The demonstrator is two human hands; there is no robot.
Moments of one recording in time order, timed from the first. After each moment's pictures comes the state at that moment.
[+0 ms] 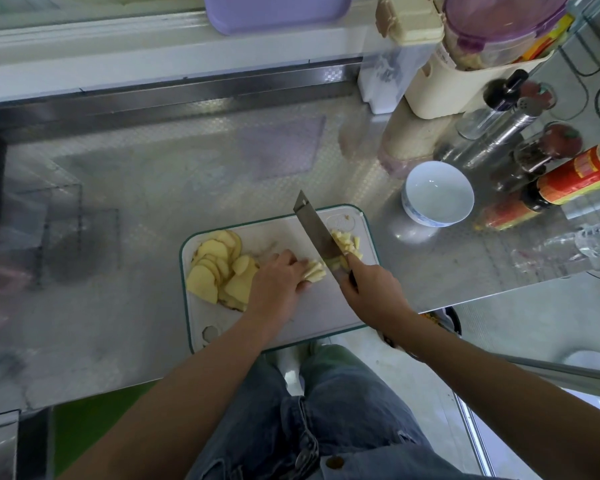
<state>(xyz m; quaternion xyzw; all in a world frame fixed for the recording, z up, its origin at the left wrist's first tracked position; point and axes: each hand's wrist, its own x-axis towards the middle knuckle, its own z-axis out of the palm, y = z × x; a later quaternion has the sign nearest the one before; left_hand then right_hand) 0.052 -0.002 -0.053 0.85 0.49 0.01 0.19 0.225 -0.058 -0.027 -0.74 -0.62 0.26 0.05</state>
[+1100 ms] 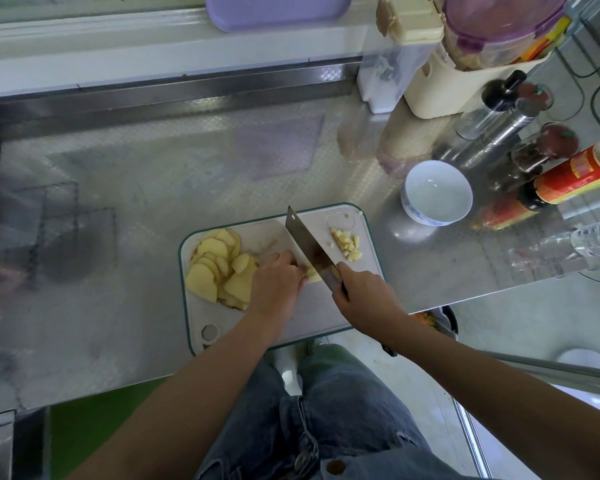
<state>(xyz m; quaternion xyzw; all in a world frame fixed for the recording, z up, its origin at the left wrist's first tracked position) 0.054 -0.003 -0.053 0.85 0.49 -0.03 0.16 0.212 -0.062 -0.025 -0.72 -0.64 0.27 0.00</state>
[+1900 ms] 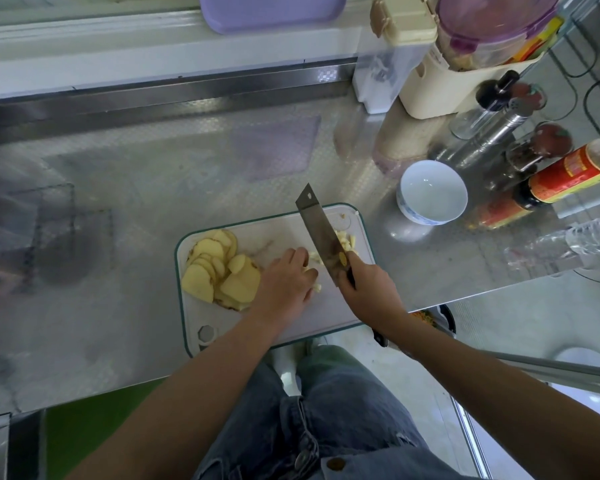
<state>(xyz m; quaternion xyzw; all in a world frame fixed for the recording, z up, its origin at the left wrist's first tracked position) 0.061 -0.006 -0.053 0.92 0.39 0.02 0.09 0.222 -0.060 -0.028 -0.76 -0.58 0.28 0.09</state>
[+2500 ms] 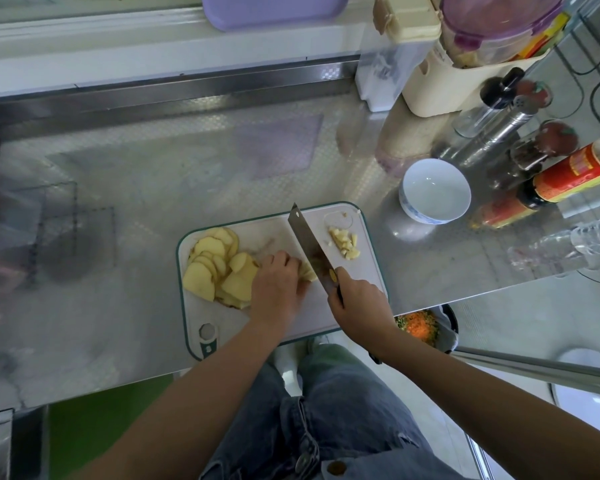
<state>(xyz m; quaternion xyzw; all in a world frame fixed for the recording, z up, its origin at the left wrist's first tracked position) 0.062 -0.015 -0.063 0.81 0.56 0.03 0.17 0.201 -0.076 -0.031 -0.75 -0.61 0.27 0.02</state>
